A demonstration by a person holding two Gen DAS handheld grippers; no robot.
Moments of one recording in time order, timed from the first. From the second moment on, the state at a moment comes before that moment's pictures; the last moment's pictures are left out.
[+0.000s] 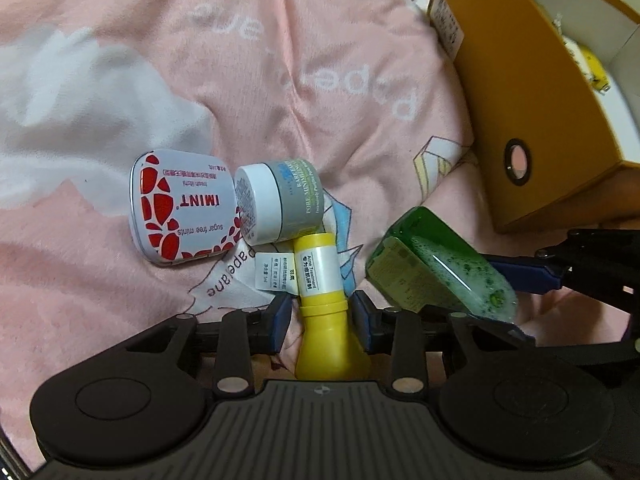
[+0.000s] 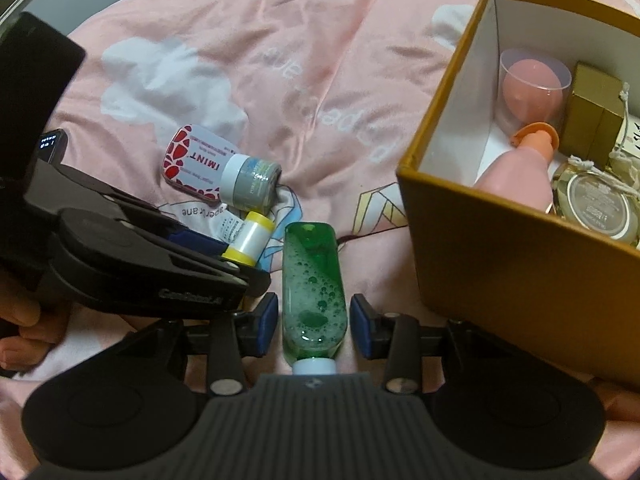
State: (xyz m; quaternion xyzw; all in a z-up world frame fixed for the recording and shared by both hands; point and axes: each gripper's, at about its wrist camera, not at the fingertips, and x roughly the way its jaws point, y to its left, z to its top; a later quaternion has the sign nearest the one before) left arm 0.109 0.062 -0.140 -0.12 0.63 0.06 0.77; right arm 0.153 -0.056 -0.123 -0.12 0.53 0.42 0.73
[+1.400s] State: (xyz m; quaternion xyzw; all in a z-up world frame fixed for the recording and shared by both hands) left arm 0.067 0.030 -0.024 -0.07 0.42 0.03 0.90; right arm 0.131 -0.111 -0.028 -0.08 0.41 0.44 0.79
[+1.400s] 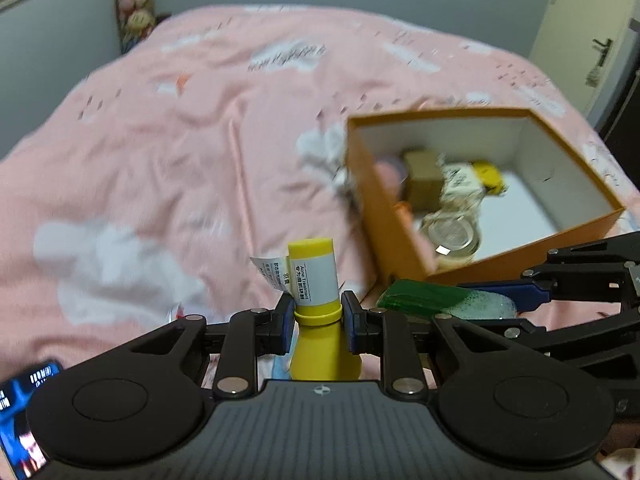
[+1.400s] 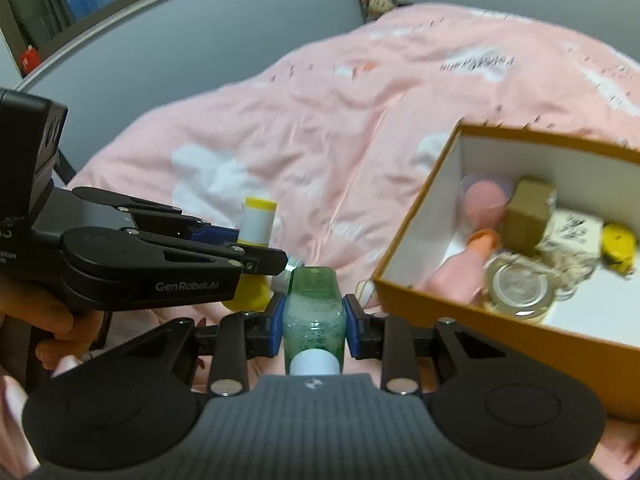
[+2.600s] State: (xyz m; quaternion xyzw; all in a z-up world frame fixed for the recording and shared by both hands) left arm 0.223 -0.038 -0.032 -0.12 0.46 -0.15 0.87; right arm 0.271 -0.236 -0.041 -0.08 0.45 0.20 0.87
